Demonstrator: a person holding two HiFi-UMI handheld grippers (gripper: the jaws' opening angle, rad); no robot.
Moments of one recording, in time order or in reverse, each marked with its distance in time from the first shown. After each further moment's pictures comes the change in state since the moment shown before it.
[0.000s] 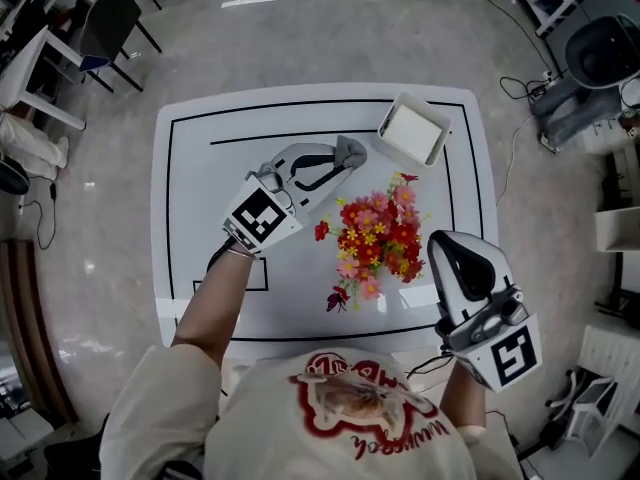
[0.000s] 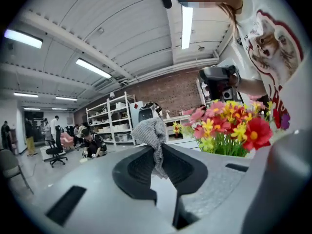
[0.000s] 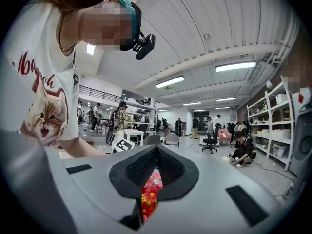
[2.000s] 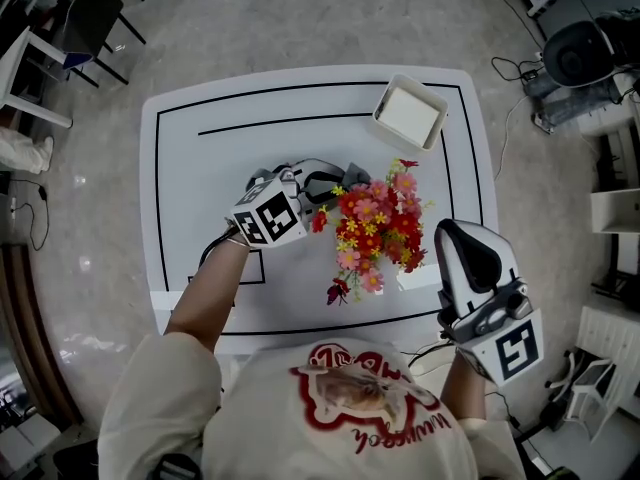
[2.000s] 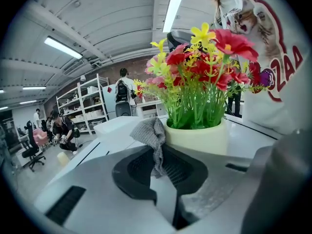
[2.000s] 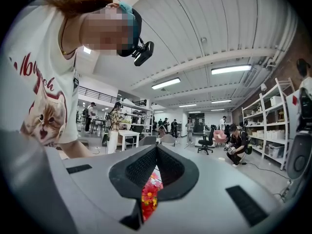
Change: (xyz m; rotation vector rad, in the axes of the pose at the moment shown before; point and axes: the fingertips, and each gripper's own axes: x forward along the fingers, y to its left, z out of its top) left arm 0.018 -0.073 -0.079 0.086 0.181 -0.340; right arm -0.002 -0.005 -0.002 -0.002 -0.015 -0.059
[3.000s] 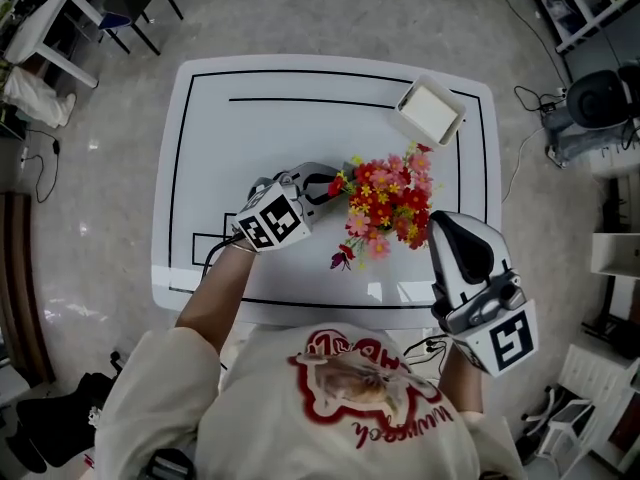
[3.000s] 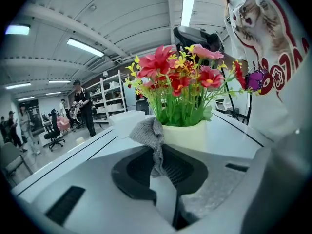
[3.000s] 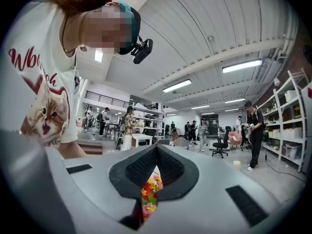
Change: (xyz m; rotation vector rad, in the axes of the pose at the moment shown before) left arm -0.029 -0.035 -0.008 -0.141 0.039 0.226; right arm -0.002 0.040 0.016 0.013 -0.060 0.182
